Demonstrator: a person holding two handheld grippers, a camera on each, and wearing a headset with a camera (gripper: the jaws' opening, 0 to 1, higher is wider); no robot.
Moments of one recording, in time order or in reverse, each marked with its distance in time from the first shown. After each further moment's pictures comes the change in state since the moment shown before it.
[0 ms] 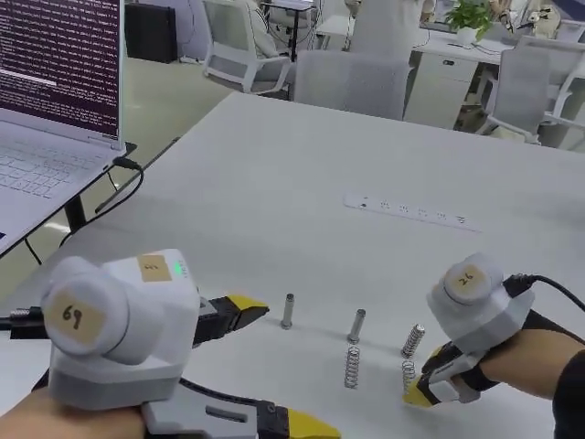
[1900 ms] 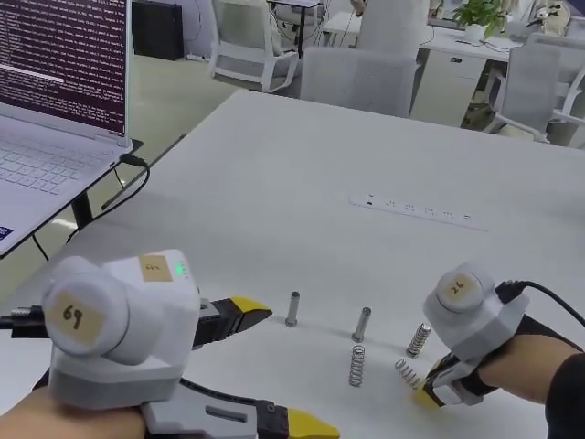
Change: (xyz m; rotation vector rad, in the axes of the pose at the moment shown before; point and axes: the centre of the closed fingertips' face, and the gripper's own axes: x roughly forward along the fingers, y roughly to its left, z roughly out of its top) left arm -0.001 -0.001 -0.004 -0.004 0.011 0.001; right arm 0.012 -0.002 -0.013 -0.041 0.068 -0.004
